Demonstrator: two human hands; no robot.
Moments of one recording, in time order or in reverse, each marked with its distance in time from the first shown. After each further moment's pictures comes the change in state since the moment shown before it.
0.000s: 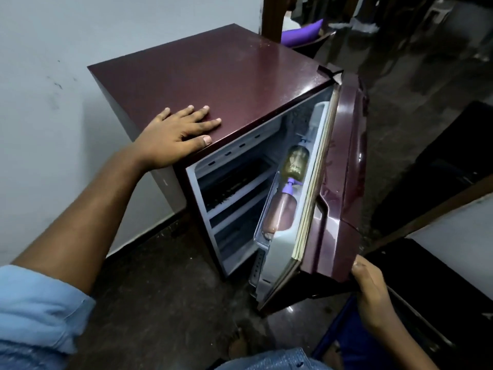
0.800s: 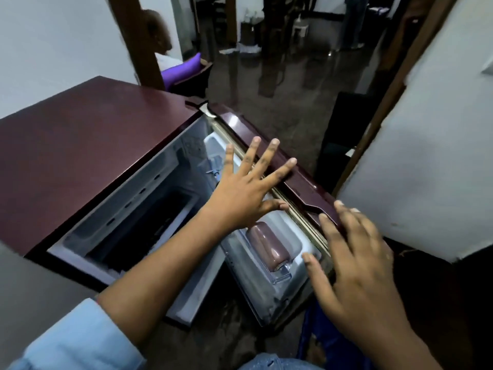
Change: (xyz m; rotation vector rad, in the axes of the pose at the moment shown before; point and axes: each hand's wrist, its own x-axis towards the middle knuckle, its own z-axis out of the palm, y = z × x) left_hand 0.095 0.330 0.102 0.330 0.244 0.631; right_hand -0.048 -0.109 -0.085 -1.355 0.483 -0.286
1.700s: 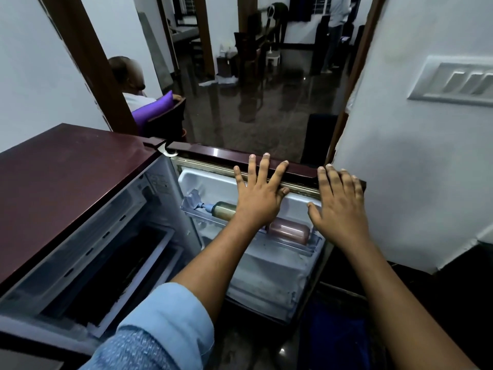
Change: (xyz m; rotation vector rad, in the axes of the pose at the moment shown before) left_hand 0.155 0.078 0.060 -0.259 0.106 -0.235; right_hand 0.139 0.170 0.067 -0.286 -0.064 0.148
